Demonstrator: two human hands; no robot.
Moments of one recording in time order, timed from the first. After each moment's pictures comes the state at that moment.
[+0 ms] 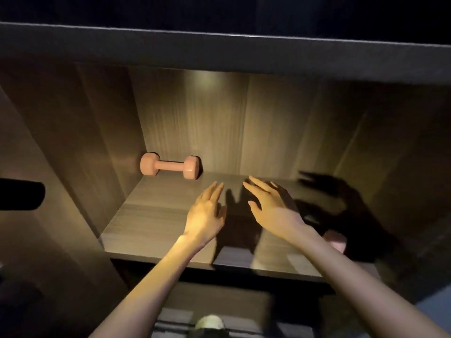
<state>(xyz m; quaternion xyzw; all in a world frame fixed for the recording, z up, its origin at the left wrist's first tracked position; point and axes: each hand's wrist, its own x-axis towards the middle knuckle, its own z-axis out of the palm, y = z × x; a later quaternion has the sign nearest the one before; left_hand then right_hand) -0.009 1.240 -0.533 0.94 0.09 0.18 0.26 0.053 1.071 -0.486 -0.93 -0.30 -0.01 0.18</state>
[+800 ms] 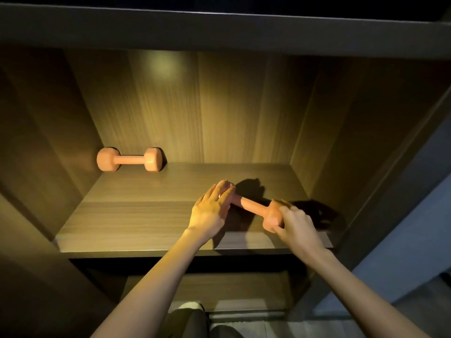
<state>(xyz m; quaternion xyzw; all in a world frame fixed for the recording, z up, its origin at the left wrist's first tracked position) 0.027 1.152 -0.575 0.98 -0.05 0.14 0.14 0.017 0.924 -0.527 -0.97 -0.16 -0.01 0.17</state>
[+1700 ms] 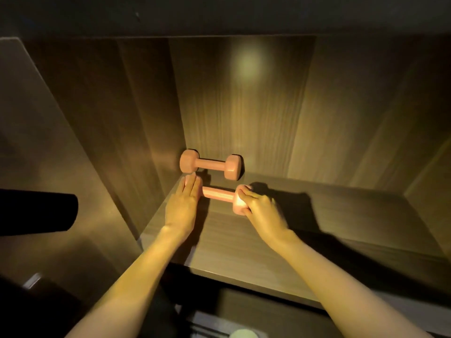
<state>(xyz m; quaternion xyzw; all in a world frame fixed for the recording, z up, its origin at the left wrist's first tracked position) -0.018 1.385 -0.559 0.97 0.20 0.16 -0.02 0.071 1.197 -0.543 -0.90 -0.41 -0.06 0.12</state>
